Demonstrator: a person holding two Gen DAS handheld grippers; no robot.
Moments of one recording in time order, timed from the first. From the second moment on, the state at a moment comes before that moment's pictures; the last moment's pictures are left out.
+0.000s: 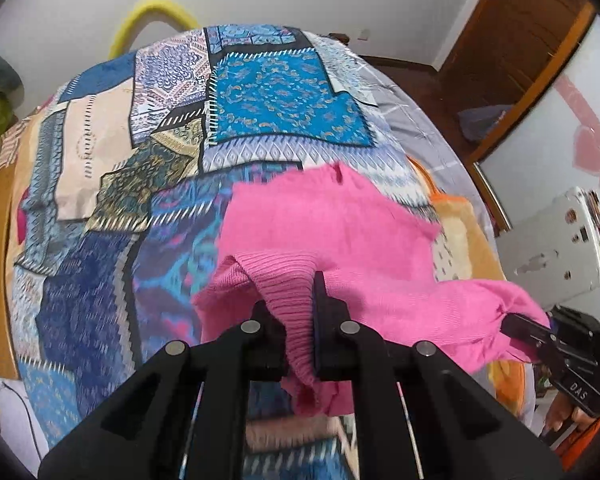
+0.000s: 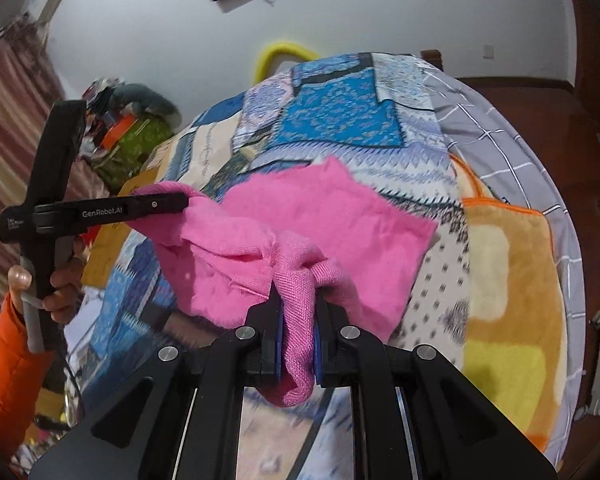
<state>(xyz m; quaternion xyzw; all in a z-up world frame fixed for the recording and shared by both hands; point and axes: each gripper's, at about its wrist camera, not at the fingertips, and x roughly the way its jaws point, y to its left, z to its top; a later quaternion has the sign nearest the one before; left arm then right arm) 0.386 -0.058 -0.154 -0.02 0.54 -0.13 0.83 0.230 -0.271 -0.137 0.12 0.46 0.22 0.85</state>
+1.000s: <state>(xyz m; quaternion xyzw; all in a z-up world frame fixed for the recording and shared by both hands) 0.392 -0.044 -0.172 0.14 0.48 -0.07 0.86 0.258 -0.234 -0.181 0.05 0.51 0.24 0.83</state>
